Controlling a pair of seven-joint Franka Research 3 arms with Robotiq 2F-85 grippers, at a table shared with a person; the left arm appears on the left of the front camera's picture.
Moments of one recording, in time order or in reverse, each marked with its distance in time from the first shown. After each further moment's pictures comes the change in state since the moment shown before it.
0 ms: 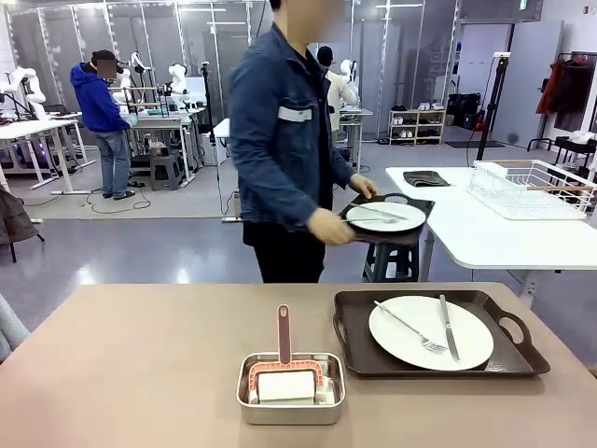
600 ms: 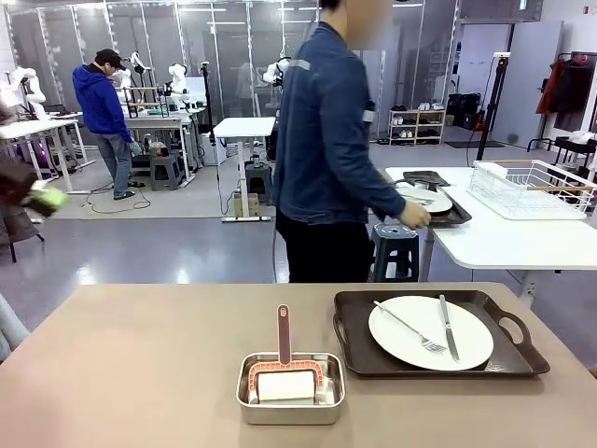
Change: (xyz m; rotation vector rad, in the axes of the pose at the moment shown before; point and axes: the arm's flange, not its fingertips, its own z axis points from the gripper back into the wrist) left arm 0.102 -0.227 -0.244 0.268 0.618 -0.618; right arm 0.000 -0.002 0.000 0.000 -0.001 -0.005
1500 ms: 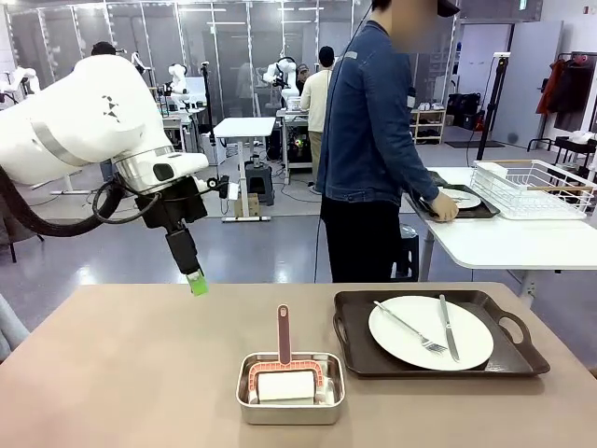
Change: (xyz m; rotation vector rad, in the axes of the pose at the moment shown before) left arm 0.064 -0.097 -0.215 -0.073 0.506 -0.417; right arm 0.000 0.000 0.001 0.000 -0.001 -0.001
